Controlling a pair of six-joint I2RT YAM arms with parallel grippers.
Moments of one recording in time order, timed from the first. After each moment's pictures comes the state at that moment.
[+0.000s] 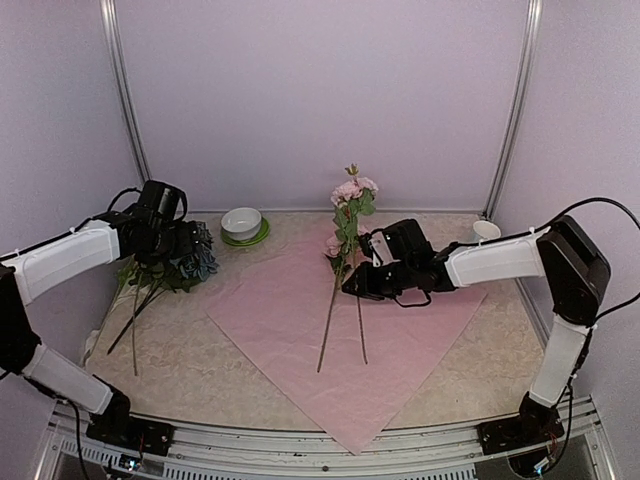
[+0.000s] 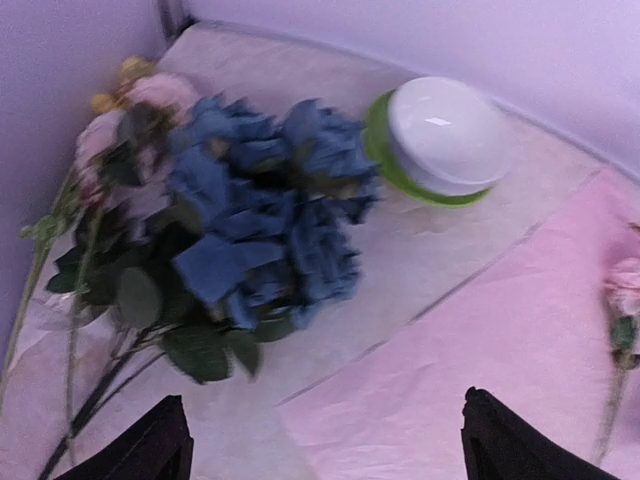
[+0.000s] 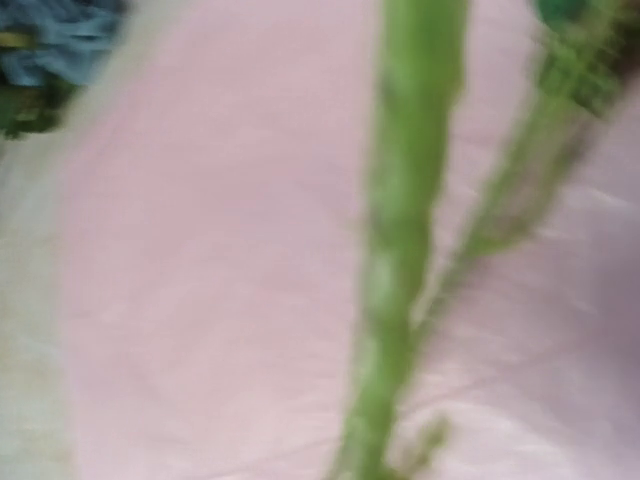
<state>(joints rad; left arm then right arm) -0.40 1.39 1.10 -0.47 -0.36 -0.54 0.69 1.81 1.08 0.07 -0.33 0.61</state>
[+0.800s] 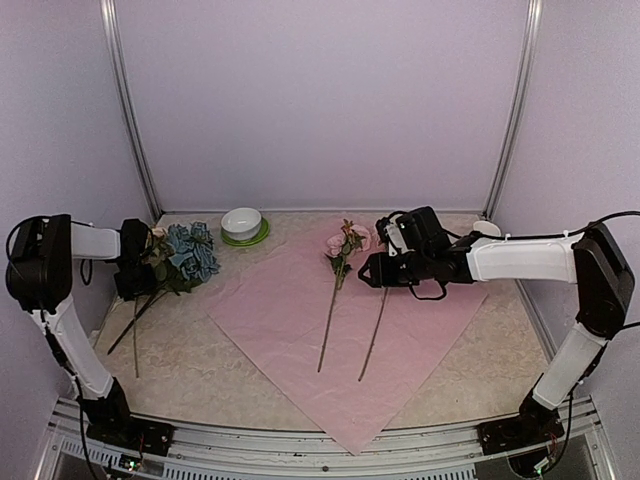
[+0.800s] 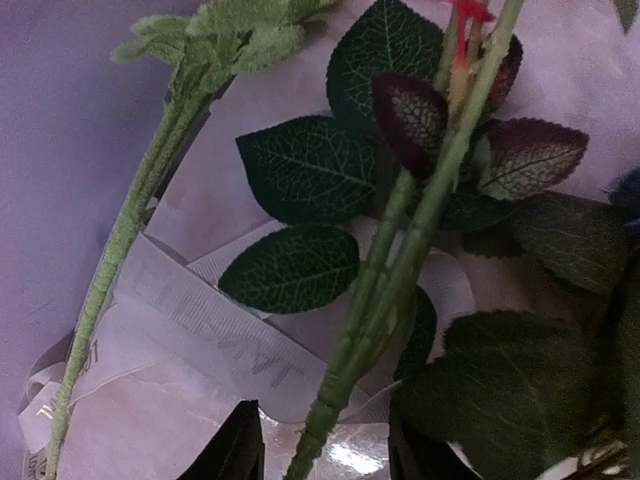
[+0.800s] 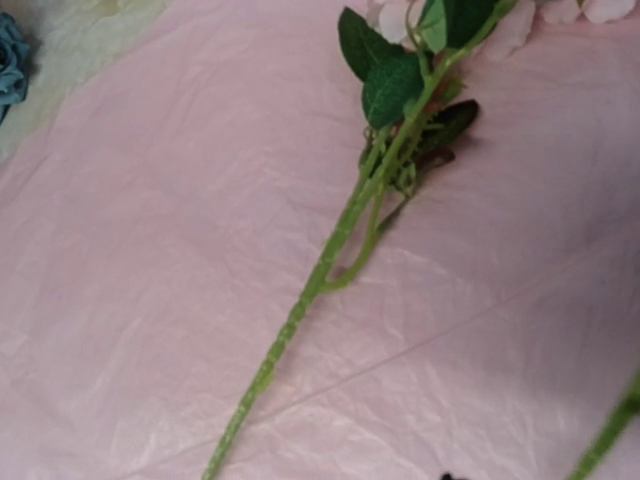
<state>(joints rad) 0.11 1.78 1.04 -0.47 -0.30 -0.41 0.68 1.67 1.07 -0.10 -0.09 0.47</state>
